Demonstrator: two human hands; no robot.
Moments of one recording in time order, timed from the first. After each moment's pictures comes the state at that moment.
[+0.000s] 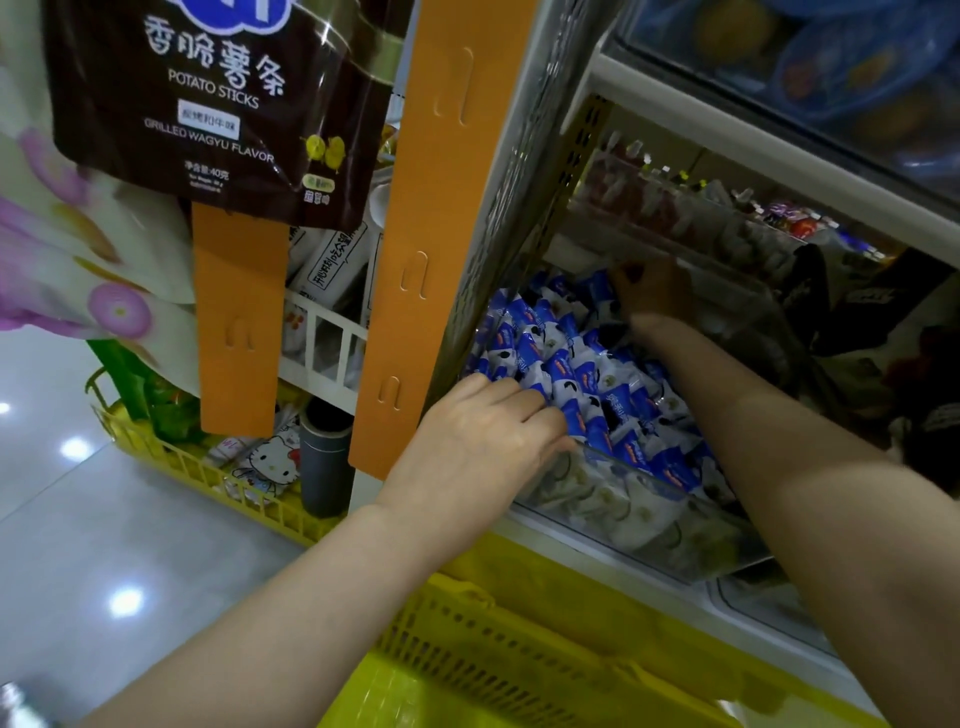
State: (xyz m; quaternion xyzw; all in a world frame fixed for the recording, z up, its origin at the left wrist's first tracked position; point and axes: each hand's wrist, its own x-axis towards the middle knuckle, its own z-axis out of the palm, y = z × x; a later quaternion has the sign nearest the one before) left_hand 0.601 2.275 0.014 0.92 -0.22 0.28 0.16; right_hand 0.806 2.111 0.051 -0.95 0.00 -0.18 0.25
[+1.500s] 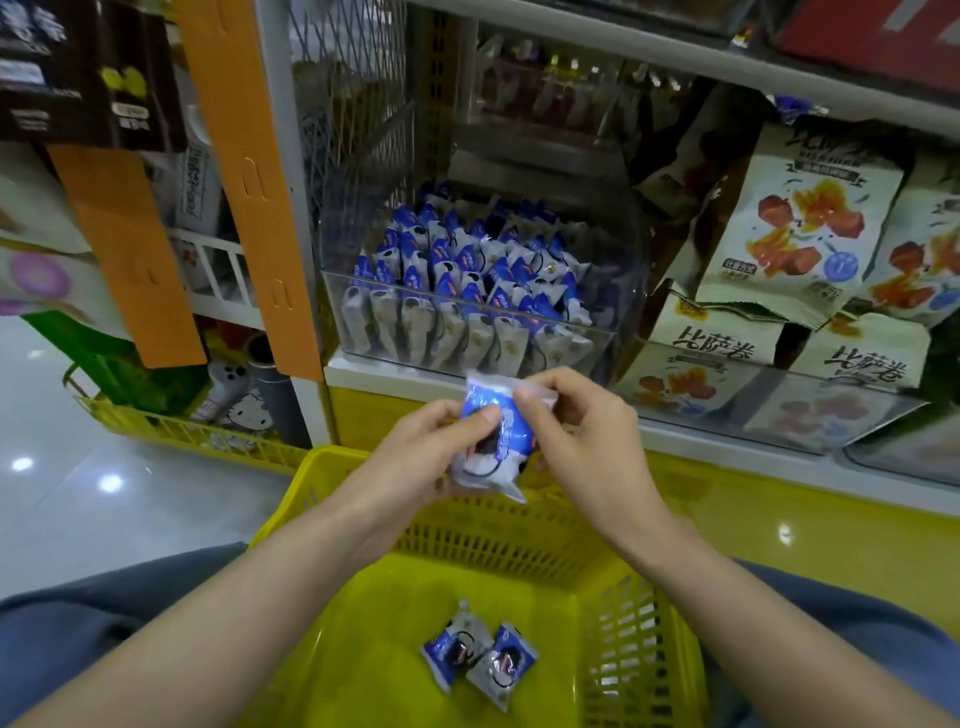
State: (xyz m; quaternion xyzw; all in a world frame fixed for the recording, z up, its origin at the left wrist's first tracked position) left_hand 0.502 2.203 -0.009 0.61 0.05 -0.19 0.77; right_hand 0.508 2.058 0.002 -0.86 -0.09 -0.11 0.50
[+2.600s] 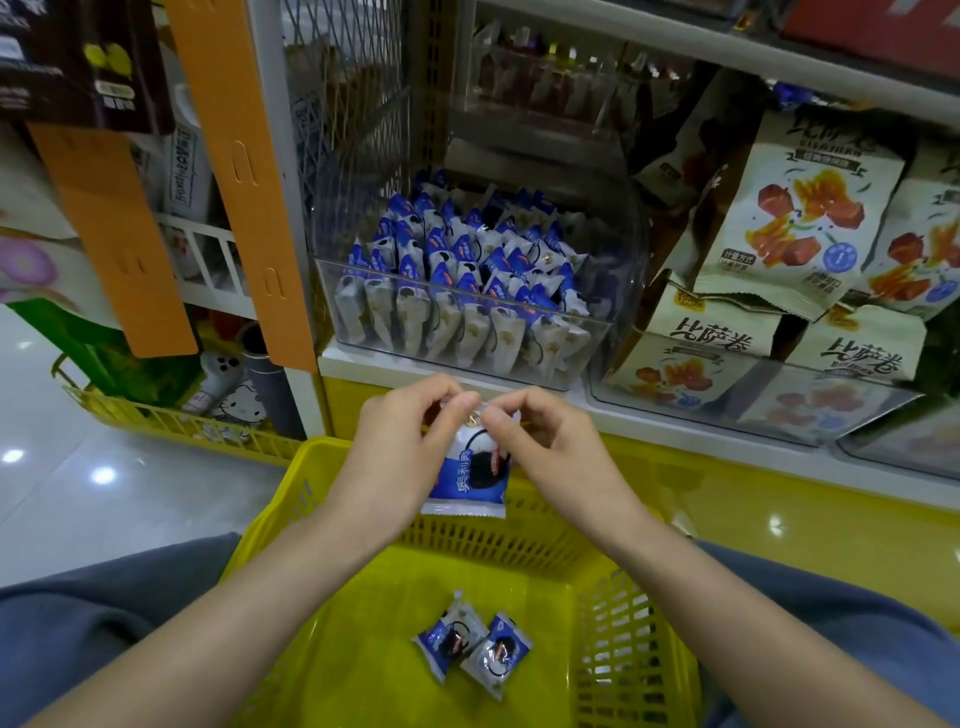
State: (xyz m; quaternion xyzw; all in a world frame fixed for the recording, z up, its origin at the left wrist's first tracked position) left_hand 0.501 2.212 -0.010 0.85 -0.10 0.09 0.51; right_hand 0.503 2.065 -0.010 -0.81 -0.09 0.03 0.58
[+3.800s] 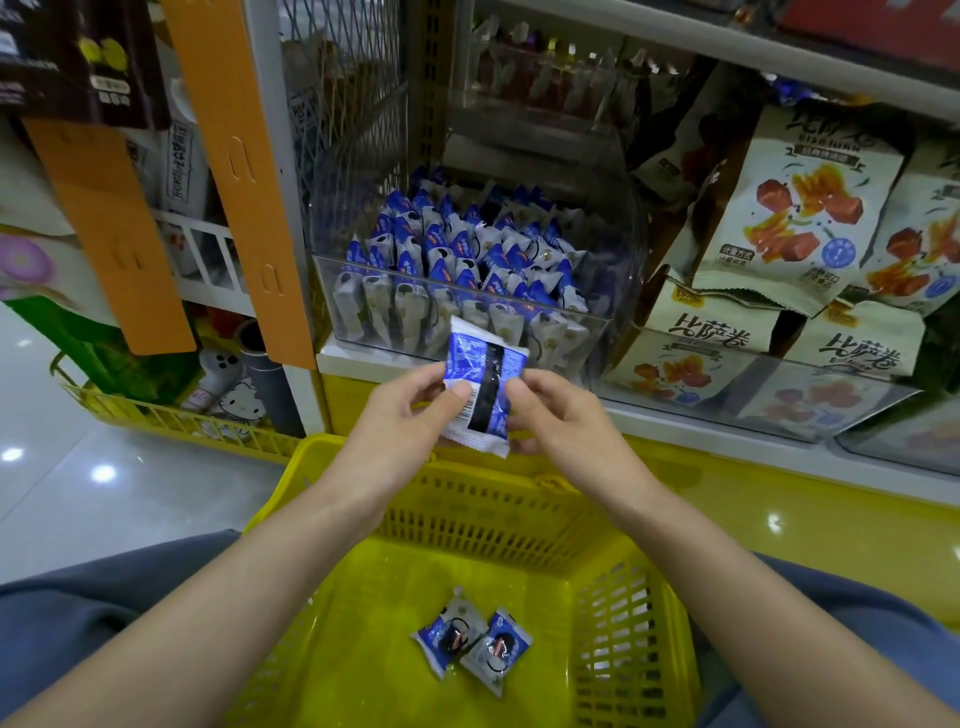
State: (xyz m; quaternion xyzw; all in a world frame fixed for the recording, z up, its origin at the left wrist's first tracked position) left_hand 0.506 2.208 -0.006 0.71 0.00 -0.06 0.70; right_hand 0.511 2.059 0.003 -0.78 -0.03 0.10 0.62
